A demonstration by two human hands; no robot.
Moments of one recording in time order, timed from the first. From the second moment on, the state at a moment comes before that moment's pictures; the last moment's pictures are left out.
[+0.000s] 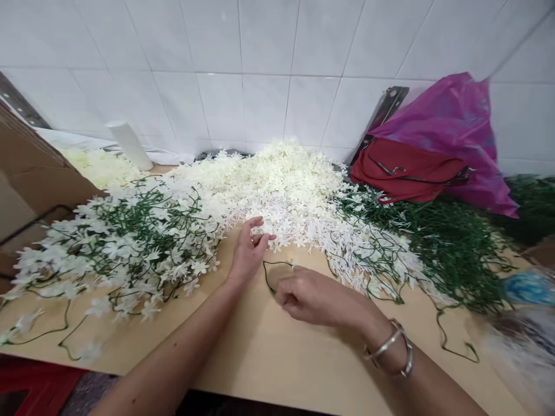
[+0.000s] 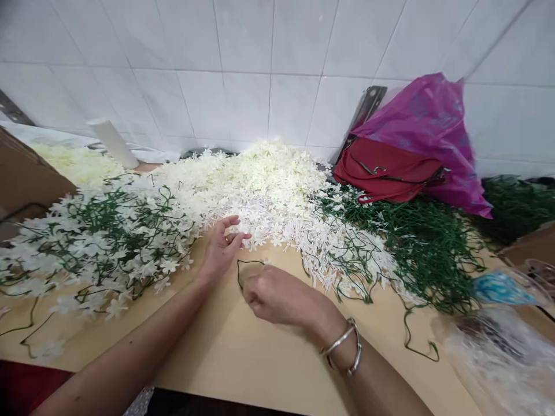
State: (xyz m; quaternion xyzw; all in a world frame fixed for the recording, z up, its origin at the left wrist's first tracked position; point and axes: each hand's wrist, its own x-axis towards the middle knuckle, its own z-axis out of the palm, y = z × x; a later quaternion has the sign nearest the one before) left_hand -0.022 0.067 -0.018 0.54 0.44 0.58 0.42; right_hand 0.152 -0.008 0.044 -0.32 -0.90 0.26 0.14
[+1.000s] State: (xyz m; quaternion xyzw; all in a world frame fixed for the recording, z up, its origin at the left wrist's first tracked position) left_hand -0.024 0.065 -0.012 0.51 0.44 0.60 0.43; right_hand 0.186 0.039 0.027 -0.52 -0.56 0.34 0.54
